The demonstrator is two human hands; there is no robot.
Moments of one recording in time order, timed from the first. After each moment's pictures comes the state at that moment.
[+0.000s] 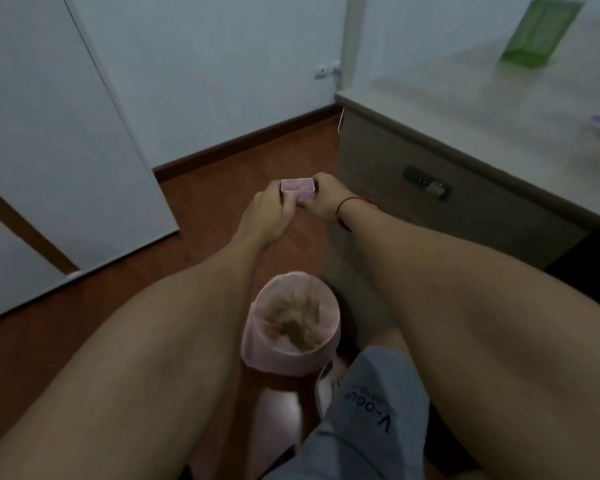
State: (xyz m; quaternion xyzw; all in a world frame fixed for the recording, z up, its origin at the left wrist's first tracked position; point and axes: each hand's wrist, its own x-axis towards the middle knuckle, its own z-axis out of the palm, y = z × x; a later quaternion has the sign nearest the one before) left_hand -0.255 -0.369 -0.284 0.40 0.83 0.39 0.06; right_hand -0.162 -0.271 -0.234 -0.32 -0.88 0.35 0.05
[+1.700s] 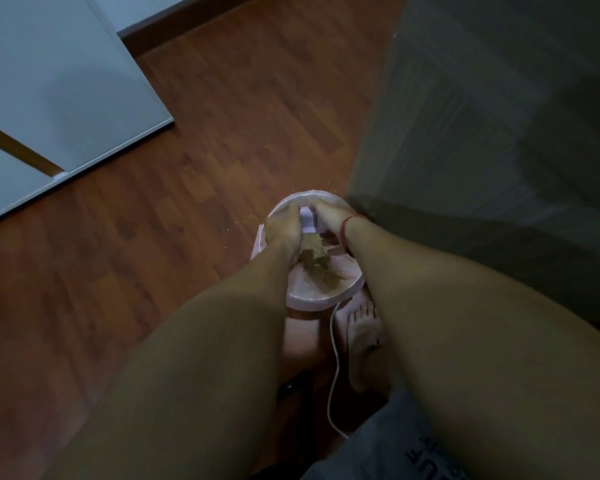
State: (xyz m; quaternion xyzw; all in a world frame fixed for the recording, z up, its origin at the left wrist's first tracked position) left_hand -0.245 -0.344 -0.520 -0.14 0.78 0.51 0.35; right_hand -0.192 -0.267 -0.471 -0.55 -0.52 0.64 -0.13
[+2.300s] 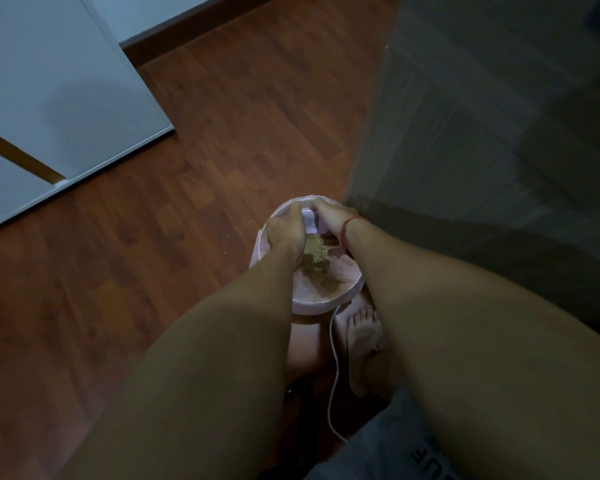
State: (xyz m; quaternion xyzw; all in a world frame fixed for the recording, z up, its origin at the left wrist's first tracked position) left_hand -0.237 -0.340 -0.495 -0.14 0.77 0.51 0.34; right_hand -0.191 -0.266 -0.476 -0.57 -0.56 0.59 -0.12
